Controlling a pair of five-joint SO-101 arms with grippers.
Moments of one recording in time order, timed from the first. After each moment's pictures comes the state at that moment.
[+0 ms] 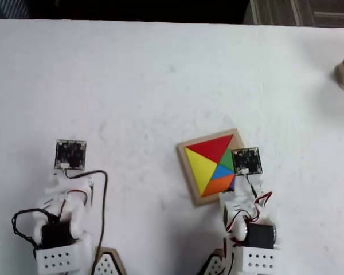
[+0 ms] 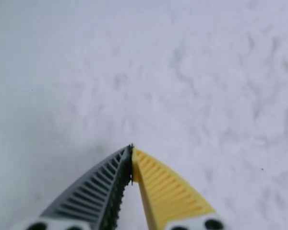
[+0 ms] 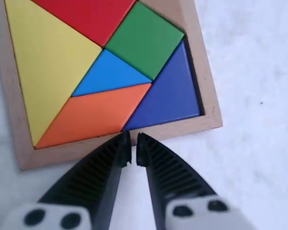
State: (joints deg) left arm -14.6 -103.8 97.2 60.4 -12.7; right arm 1.5 -102.5 96.4 72.4 11.9
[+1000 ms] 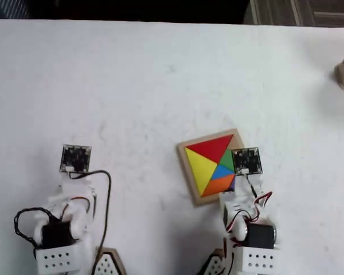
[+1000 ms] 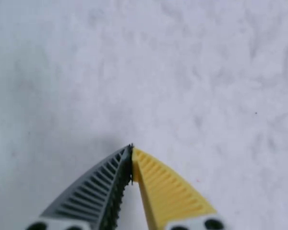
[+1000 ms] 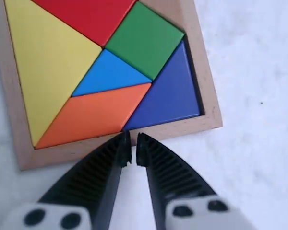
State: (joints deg) left arm -14.2 -104.0 97.1 73.0 -12.7; right arm 1.5 -102.5 96.4 72.4 11.9
